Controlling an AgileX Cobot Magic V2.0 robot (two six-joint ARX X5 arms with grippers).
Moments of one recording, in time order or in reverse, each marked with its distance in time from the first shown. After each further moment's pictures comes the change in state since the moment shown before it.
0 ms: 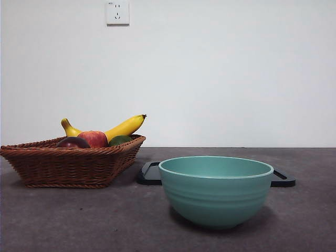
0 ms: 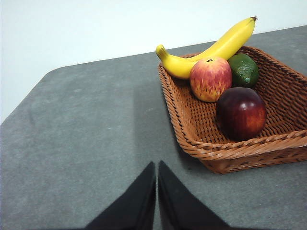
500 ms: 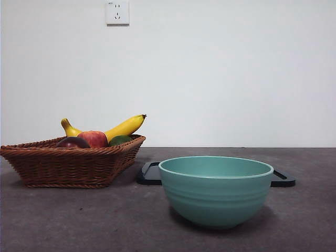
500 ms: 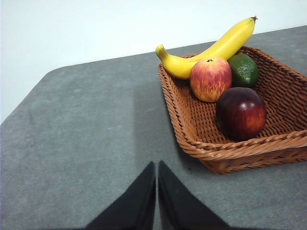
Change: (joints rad) left arm 0.000 0.000 0.000 0.000 0.000 0.000; right arm 0.000 0.000 0.000 0.001 0.000 0.000
